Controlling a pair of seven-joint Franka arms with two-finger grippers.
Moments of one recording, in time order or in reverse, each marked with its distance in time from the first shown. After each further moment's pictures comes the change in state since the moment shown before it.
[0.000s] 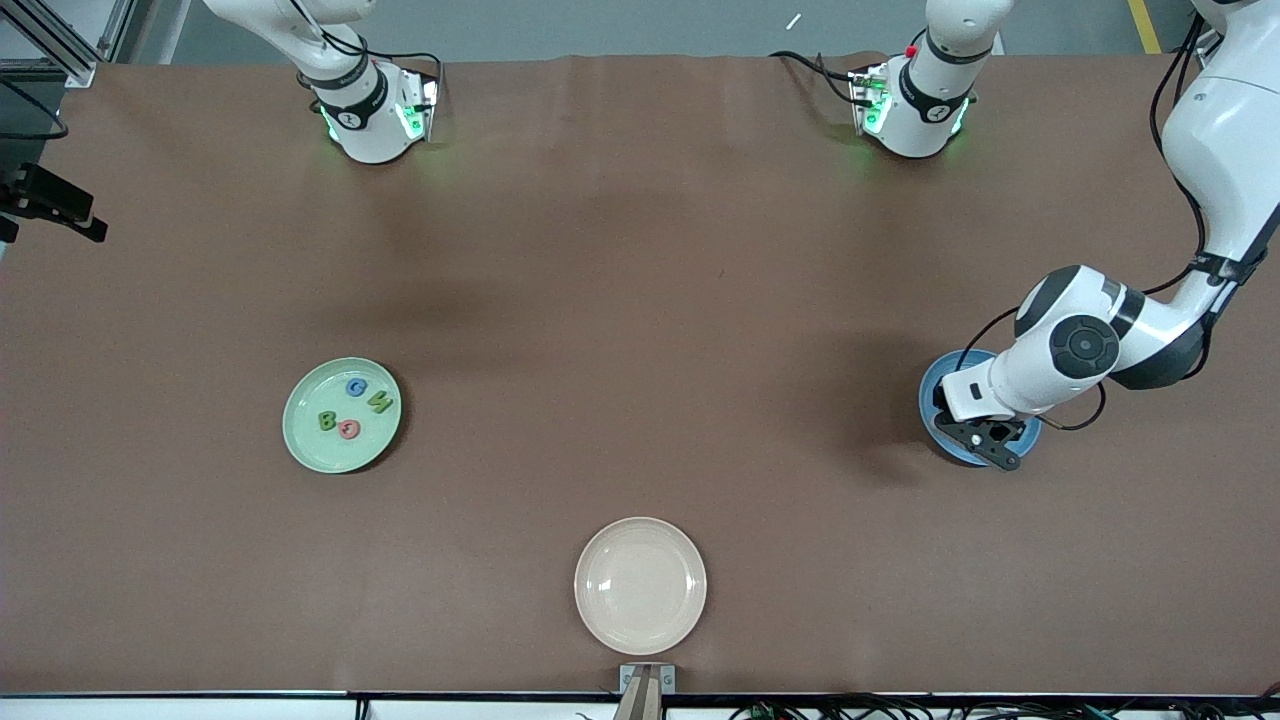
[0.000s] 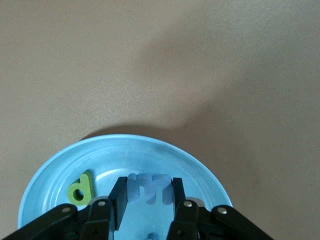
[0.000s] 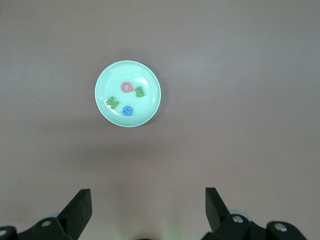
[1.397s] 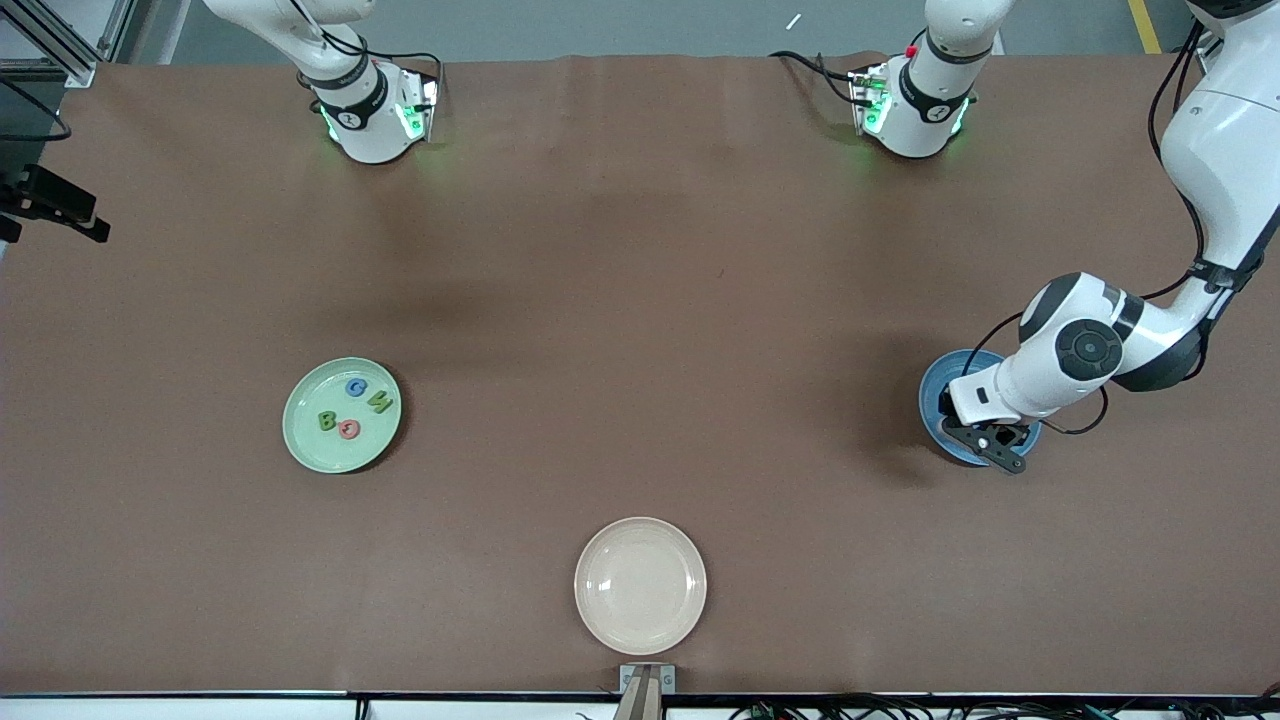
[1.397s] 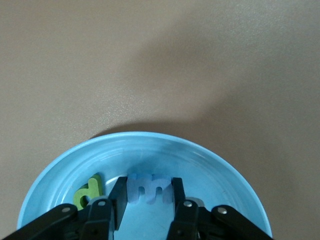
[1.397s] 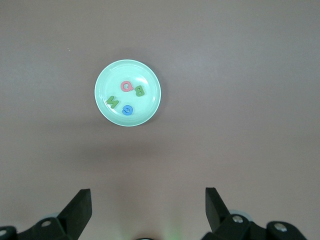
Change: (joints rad) left arm -0.009 0.007 0.063 -0.008 0.019 0.074 0.013; right arm 0.000 0.000 0.000 -0.004 0.000 -0.001 0.006
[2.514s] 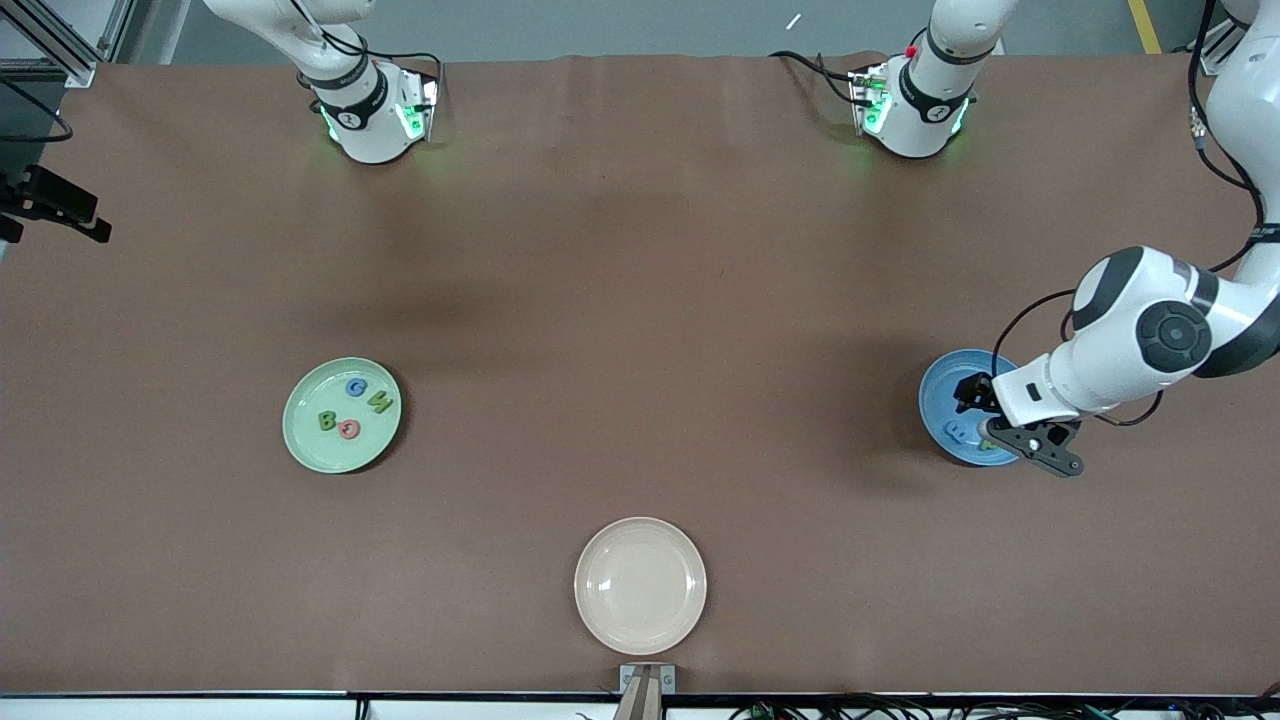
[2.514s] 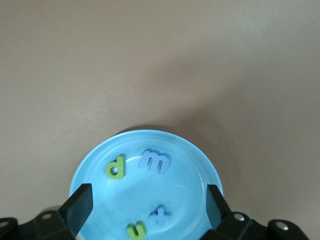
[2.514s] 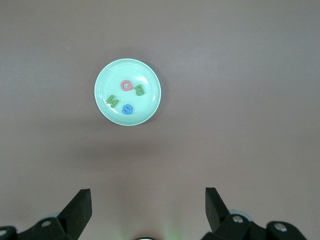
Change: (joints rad) left arm 0.146 -0.019 -0.278 0.111 -0.118 -0.266 -0.024; right arm 0.000 0.000 0.000 -0.004 0.000 0.000 0.000
